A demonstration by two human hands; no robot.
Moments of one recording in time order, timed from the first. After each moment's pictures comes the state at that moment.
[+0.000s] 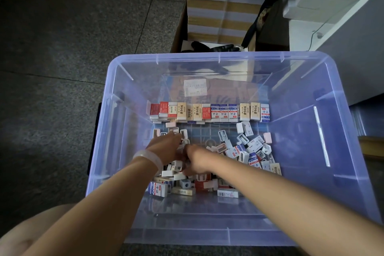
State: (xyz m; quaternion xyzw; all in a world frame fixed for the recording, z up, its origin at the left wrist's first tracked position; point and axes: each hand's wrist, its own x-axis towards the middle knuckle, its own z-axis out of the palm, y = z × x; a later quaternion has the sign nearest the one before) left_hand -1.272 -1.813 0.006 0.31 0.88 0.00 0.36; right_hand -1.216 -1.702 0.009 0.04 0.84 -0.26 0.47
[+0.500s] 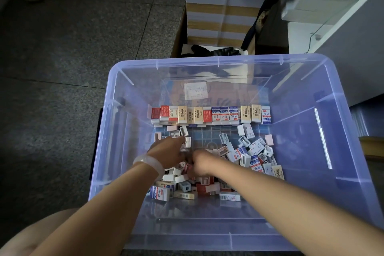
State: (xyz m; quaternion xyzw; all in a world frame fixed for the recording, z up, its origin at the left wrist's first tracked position) left_hand -1.269 -1.808 0.026 0.26 0.88 0.05 0.39; right_hand -1.213 -1.698 0.009 0.05 0.84 -0.27 0.47
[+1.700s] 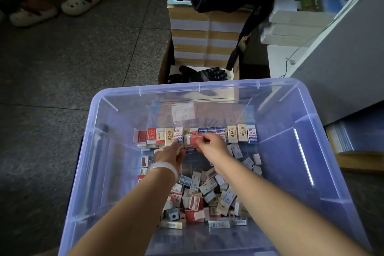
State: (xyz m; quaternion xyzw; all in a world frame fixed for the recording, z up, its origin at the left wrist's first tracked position) left_hand -1.284 -1.742 0.015 -0.47 0.53 0.64 0.30; right_hand -1.242 -1.634 -0.001 0.37 0.72 -0.57 0.12
